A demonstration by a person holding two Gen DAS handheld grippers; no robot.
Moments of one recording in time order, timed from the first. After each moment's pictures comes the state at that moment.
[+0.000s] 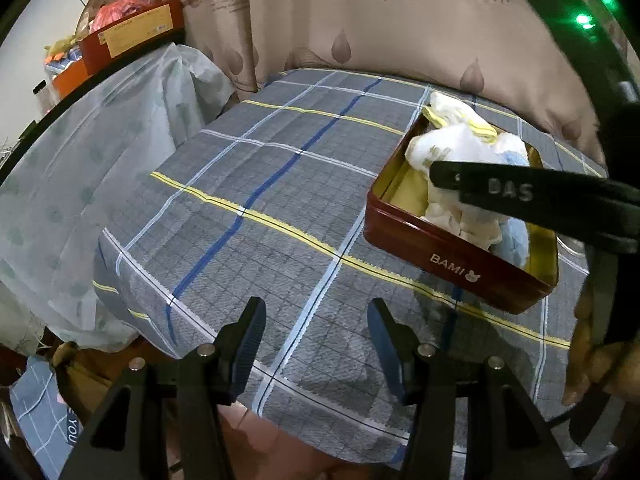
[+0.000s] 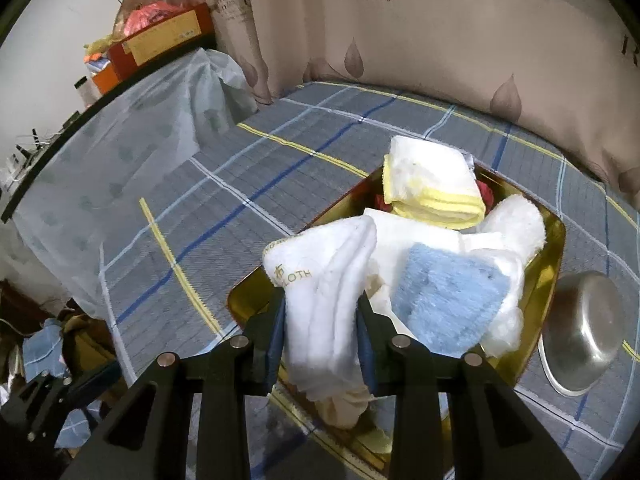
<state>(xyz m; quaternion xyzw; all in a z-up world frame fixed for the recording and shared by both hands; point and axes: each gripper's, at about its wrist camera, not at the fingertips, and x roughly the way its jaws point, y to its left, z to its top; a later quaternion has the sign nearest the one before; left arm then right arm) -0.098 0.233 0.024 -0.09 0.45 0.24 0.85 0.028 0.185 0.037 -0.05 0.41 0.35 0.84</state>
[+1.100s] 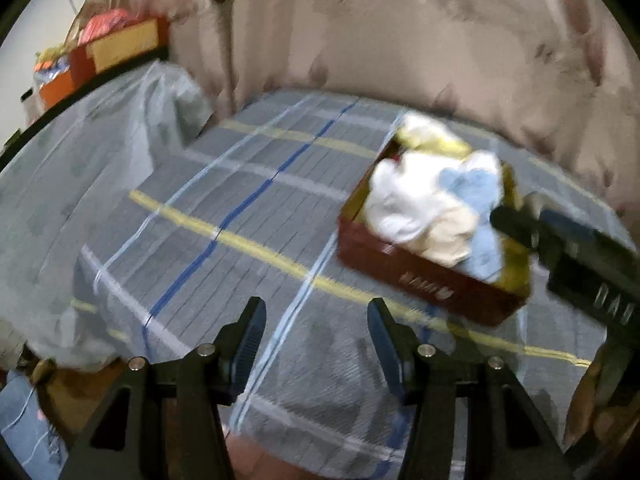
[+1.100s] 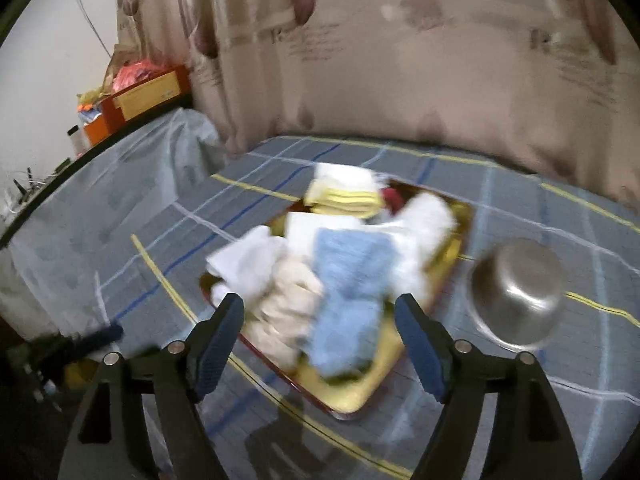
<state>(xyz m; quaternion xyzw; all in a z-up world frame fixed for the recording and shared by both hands) -0.100 0.223 0.029 -0.09 0.40 0.19 0.89 -0.024 0.091 0.044 0.01 0.32 0.29 0.90</state>
